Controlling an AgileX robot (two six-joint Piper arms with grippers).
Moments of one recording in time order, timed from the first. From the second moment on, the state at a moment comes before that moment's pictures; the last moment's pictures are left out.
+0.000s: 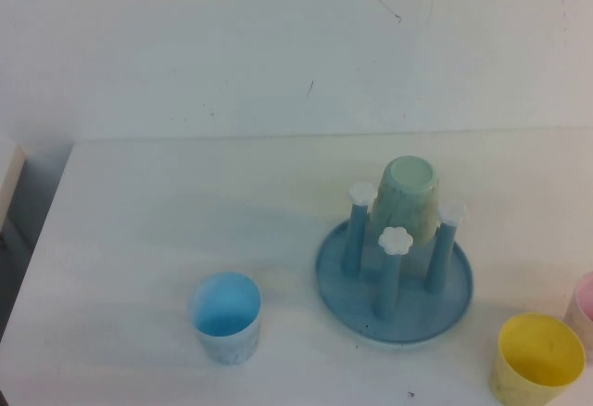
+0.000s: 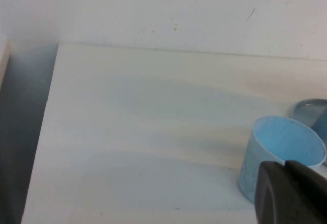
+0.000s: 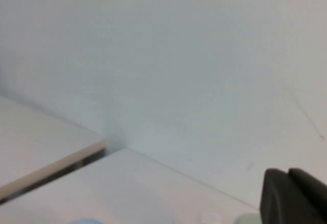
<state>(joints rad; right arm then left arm) 0.65 0.54 -0.46 1.66 0.03 -1.71 -0.02 -0.02 -0.19 -0.37 0.58 0.10</state>
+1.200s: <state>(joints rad) 0.15 0.23 -0.11 0.35 -0.02 -0.73 -0.02 -0.02 -0.19 -0.37 0.58 0.10</state>
